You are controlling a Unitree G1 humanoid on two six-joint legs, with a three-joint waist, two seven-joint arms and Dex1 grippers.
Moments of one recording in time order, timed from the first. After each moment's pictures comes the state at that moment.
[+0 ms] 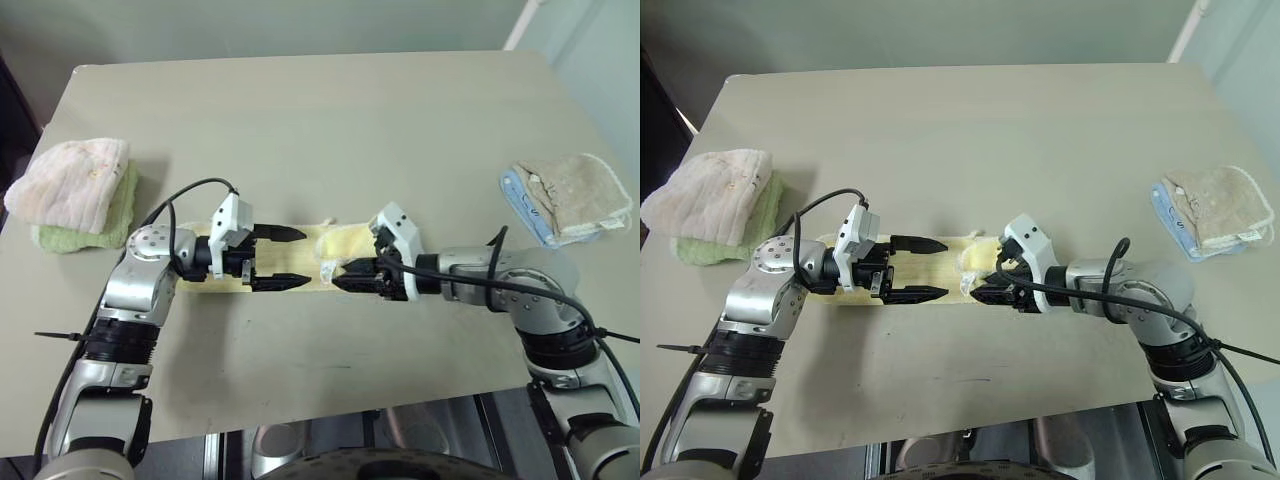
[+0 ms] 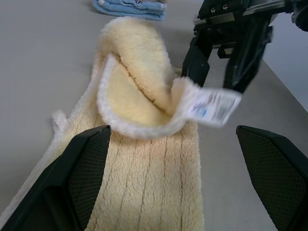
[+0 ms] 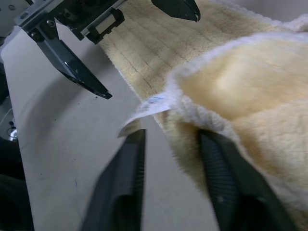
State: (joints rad) left arm -0.43 0.66 -0.06 0.14 -0.43 0.26 -1.39; right arm -0.52 -0.47 0.20 -0.40 0.94 1.28 0.37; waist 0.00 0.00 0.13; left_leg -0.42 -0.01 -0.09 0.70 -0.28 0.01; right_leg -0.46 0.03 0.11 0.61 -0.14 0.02
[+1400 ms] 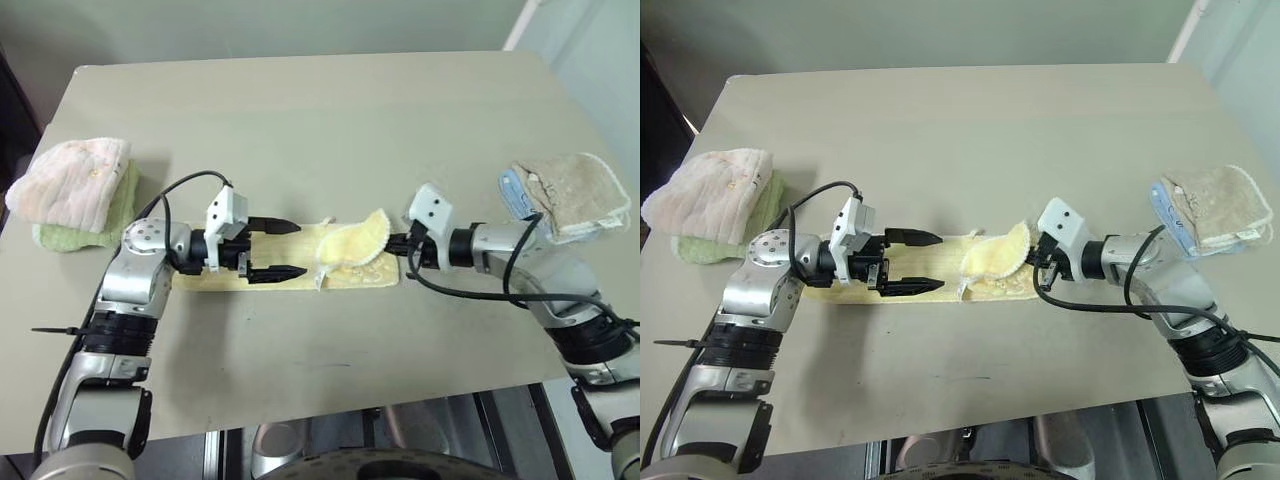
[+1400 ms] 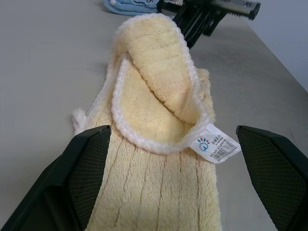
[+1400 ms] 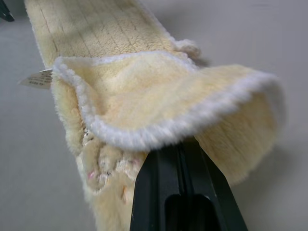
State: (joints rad) left arm -0.47 0.66 -0.05 0.20 -0.41 0.23 -1.39; right arm -0.55 -0.65 0.36 -0.23 0.38 0.72 0.76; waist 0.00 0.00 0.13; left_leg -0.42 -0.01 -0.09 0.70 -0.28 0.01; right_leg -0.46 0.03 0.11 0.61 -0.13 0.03
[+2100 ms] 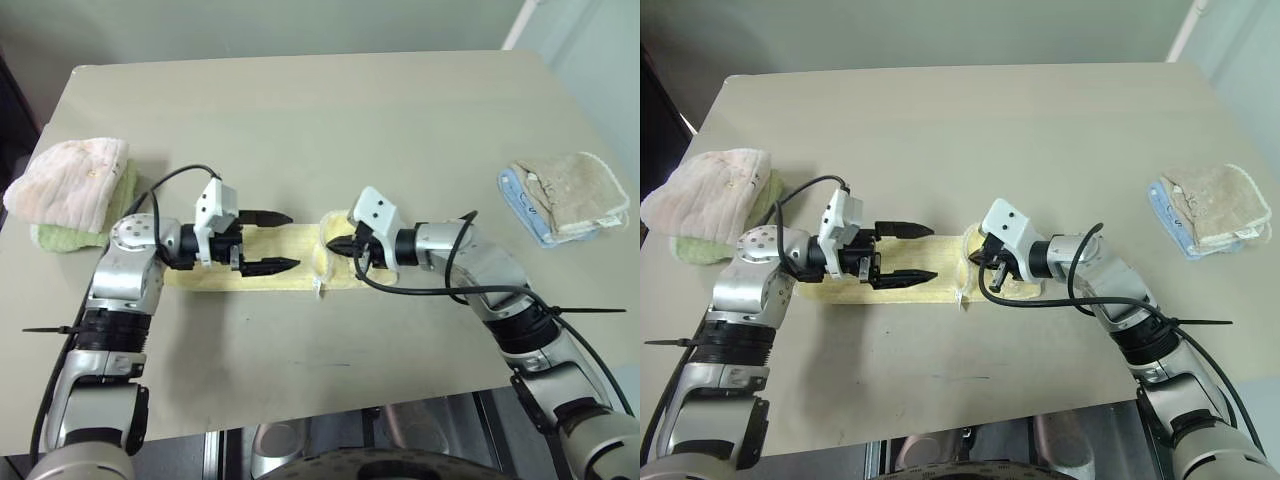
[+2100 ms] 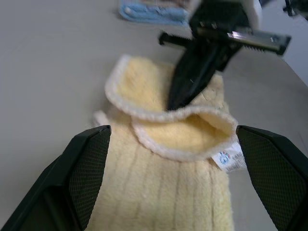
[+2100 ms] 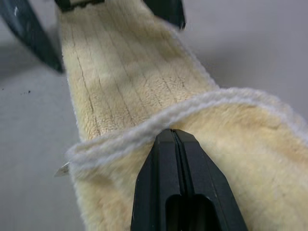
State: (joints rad) left arm -0.51 0.67 0.02 0.24 -0.45 0.23 -1.39; right arm -0.59 -0.42 0.35 -0.22 0.33 0.81 0.75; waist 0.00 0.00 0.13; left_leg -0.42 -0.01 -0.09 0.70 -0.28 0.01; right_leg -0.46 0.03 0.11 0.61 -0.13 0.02
